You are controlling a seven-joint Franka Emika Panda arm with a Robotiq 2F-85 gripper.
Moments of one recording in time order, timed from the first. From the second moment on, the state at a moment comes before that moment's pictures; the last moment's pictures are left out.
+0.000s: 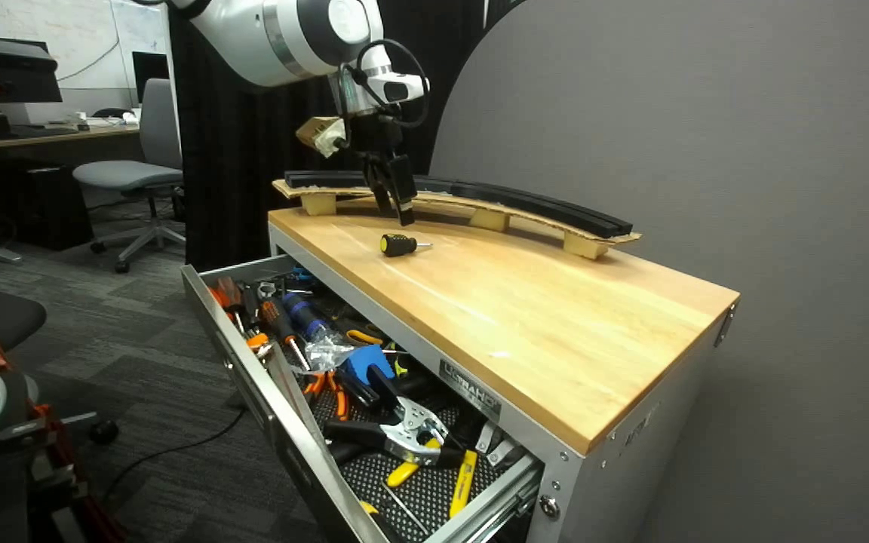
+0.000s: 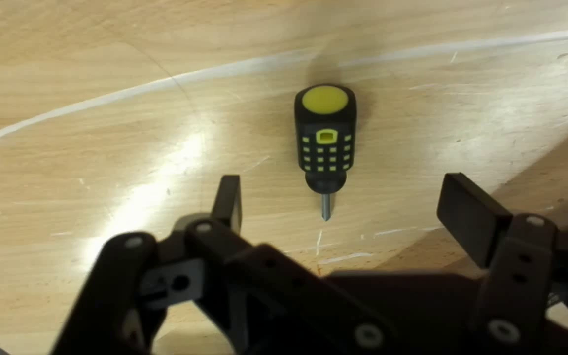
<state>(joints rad) 0.20 0.41 0.03 -1.83 -0.35 2.42 0.67</state>
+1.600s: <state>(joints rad) 0.26 0.45 -0.06 -1.90 -0.37 2.55 0.71</state>
